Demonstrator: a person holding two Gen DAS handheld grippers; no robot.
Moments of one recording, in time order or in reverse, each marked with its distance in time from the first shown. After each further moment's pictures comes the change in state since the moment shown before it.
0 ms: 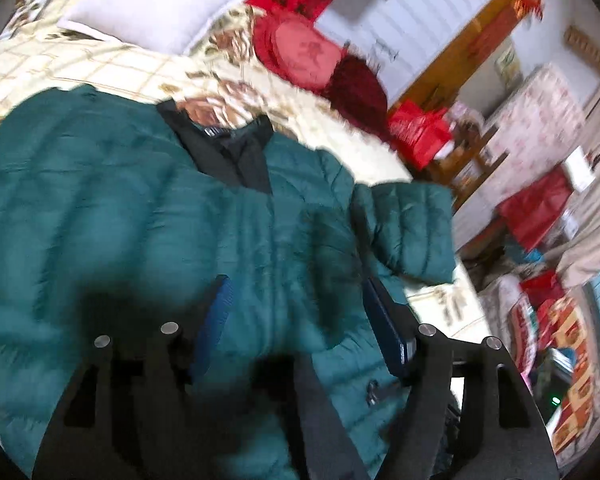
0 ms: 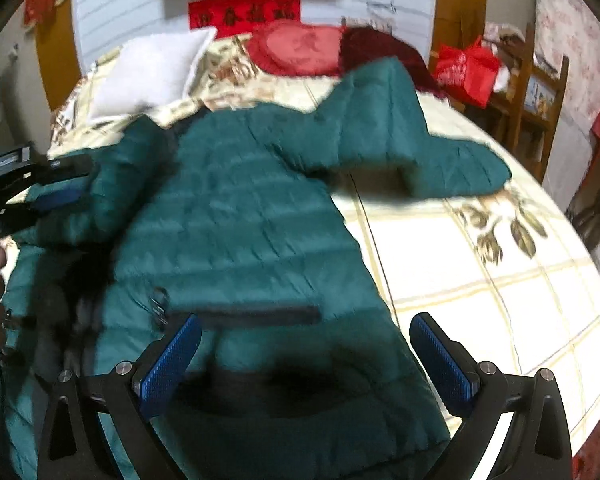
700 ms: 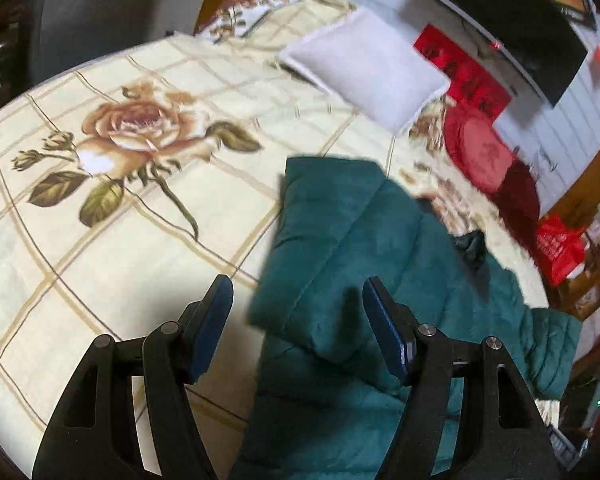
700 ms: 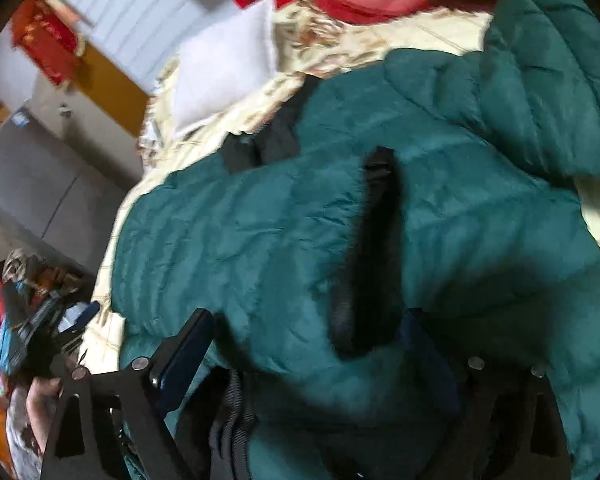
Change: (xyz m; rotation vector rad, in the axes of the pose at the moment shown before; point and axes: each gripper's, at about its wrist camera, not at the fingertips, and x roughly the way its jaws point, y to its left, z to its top) left arm -0.078 0.137 0.008 -0.293 -0.215 0.518; right arm 0.115 0.057 0.066 0.195 0.181 0.600
